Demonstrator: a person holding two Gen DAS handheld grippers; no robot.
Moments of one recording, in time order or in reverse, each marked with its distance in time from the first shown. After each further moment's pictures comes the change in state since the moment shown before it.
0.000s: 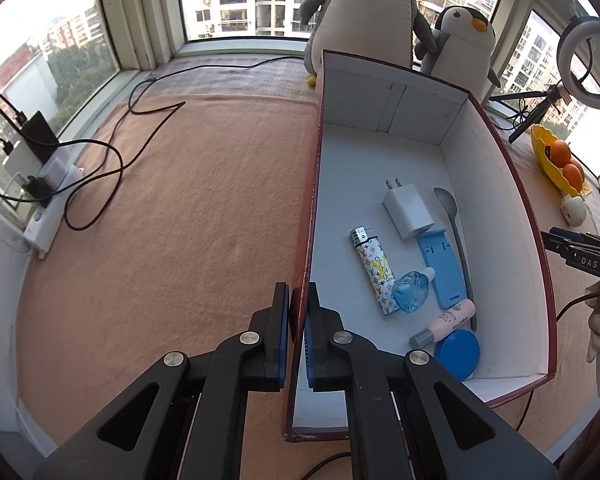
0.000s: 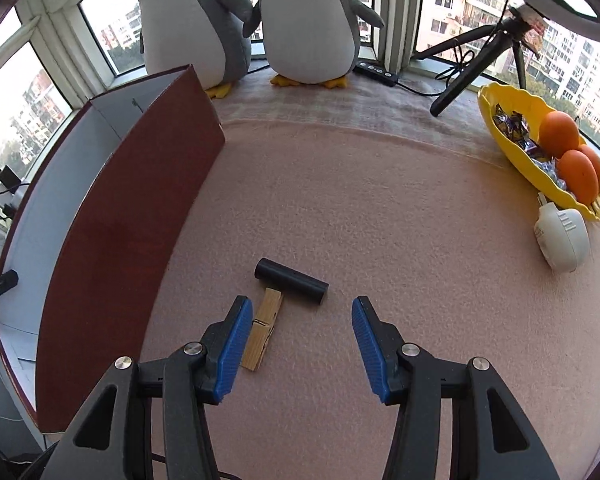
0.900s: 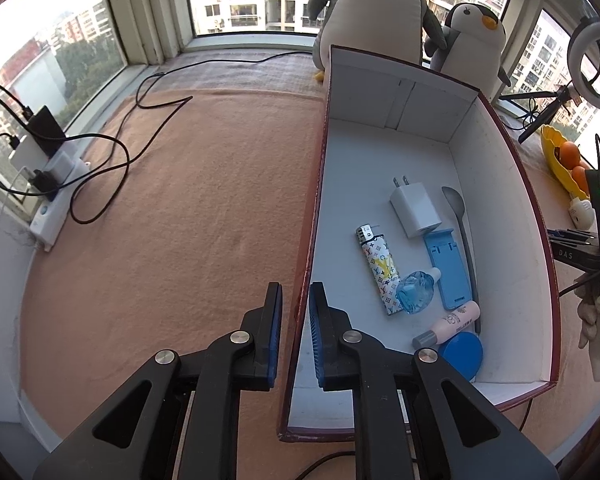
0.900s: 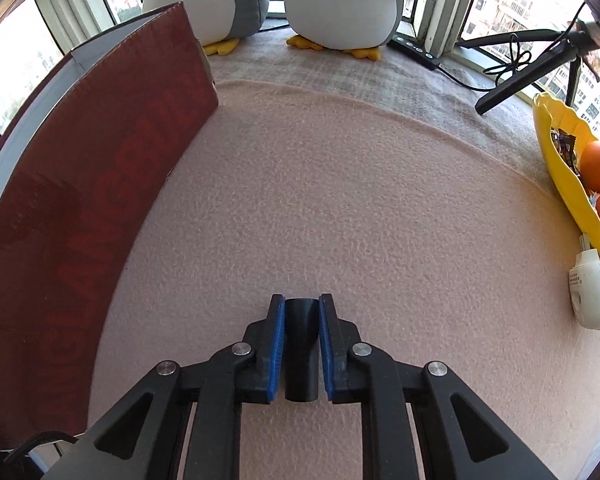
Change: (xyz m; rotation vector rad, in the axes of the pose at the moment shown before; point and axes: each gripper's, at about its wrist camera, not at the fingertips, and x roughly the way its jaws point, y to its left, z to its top) left arm 0.003 -0.002 0.001 -0.019 0.019 0.031; right arm 0.050 -0.008 0.017 -0.059 0.085 0.001
